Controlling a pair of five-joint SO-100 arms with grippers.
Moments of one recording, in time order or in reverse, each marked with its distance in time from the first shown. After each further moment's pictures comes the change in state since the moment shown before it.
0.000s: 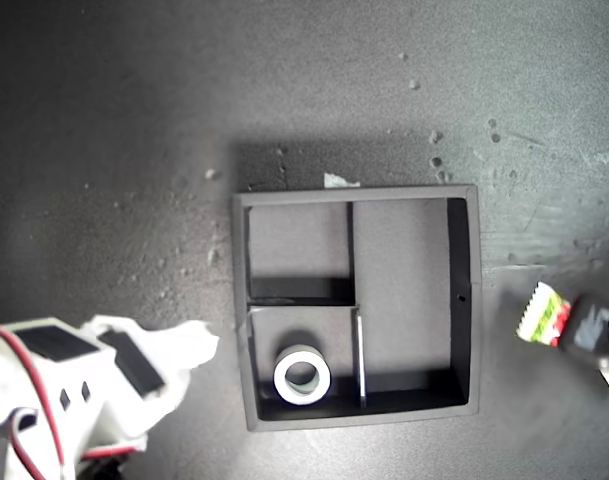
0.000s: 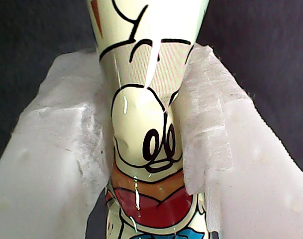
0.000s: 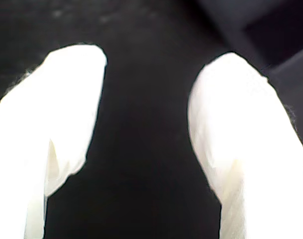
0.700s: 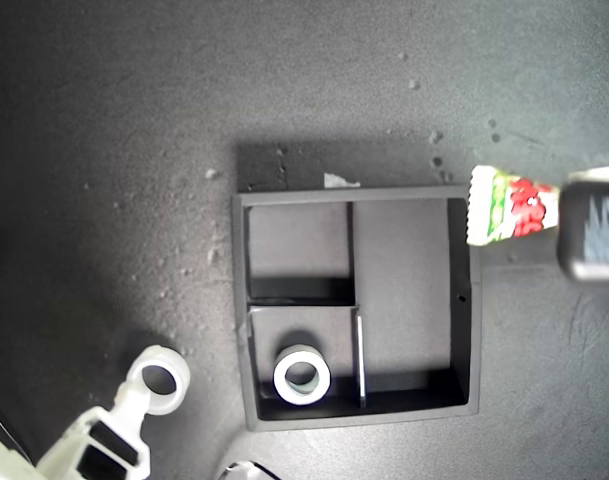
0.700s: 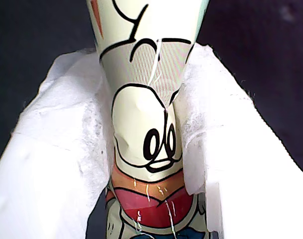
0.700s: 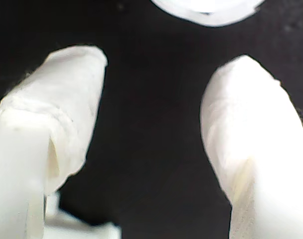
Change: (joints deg) arm 0 17.7 -12.1 9.3 -3.8 -19.8; arm 1 26.3 0.0 -28.5 2.5 -83.3
